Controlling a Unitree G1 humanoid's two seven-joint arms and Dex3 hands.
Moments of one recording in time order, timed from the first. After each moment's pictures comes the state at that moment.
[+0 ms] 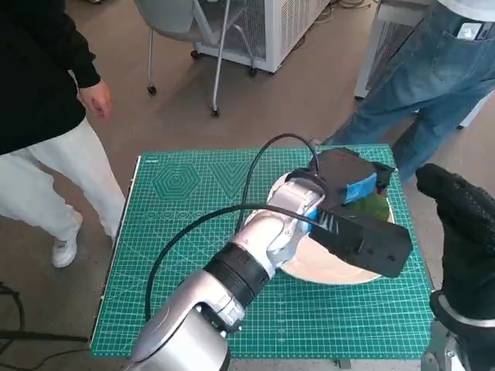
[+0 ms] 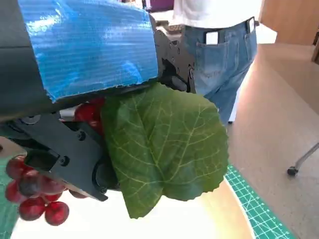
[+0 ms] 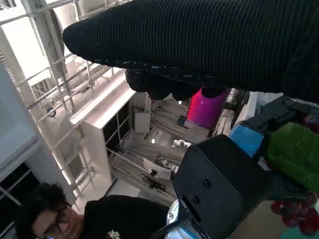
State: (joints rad) left arm -1.35 -0.11 -0.53 1.16 0.70 -0.05 -0.16; right arm -0.27 -0.16 -0.22 -0.06 0.21 -0.57 0.22
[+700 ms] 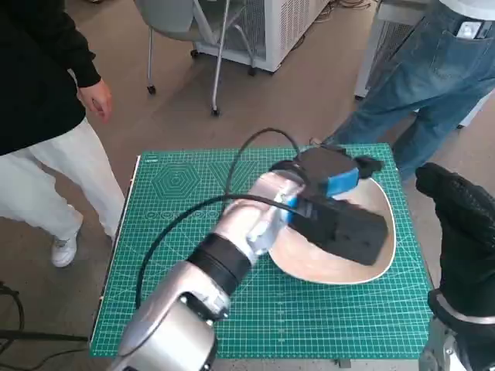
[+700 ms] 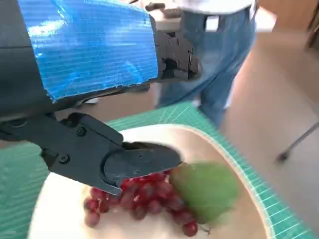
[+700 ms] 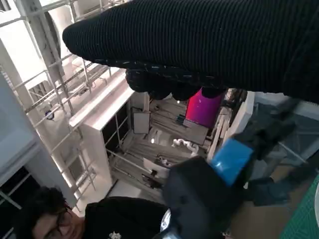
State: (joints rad) left arm -1.33 -0.02 -0.47 1.17 0.59 -0.21 -0.18; right arm -0.28 -0.16 -0.21 -0.03 0.23 -0.57 0.22
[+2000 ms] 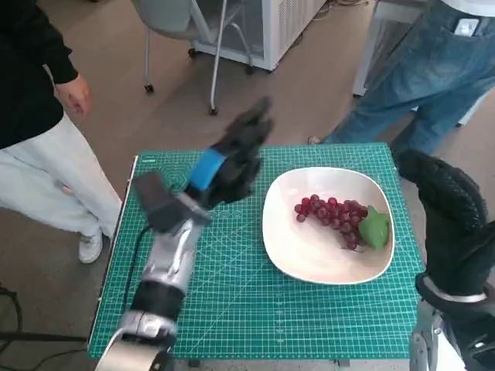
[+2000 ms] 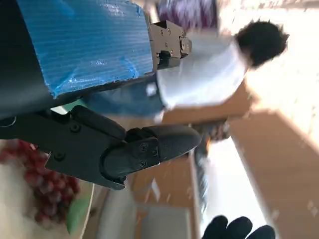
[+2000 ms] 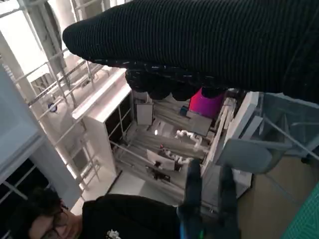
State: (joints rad) left arm -0.77 0.09 0.16 0.73 -0.20 -0.42 -0.53; right arm -0.38 -0.16 -0.17 0.07 0.23 -0.59 0.24
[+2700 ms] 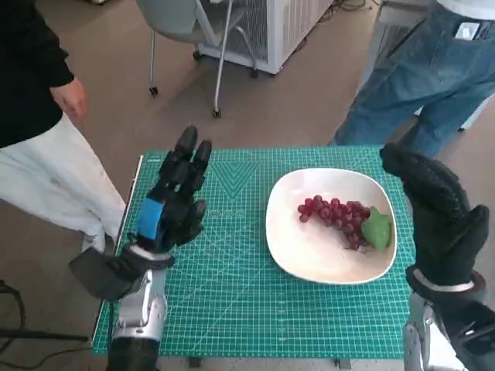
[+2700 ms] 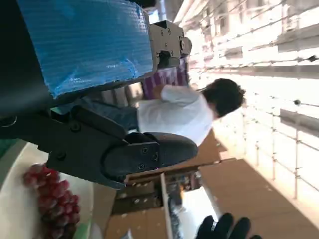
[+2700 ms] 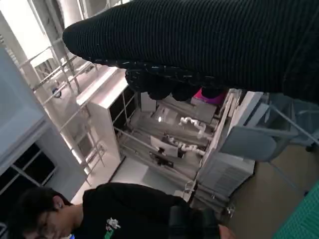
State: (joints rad) left arm -0.48 0.11 0.19 0.41 -0.29 -0.50 -0.49; right arm -0.42 -0.16 -0.15 0.11 0.23 -0.59 0.27
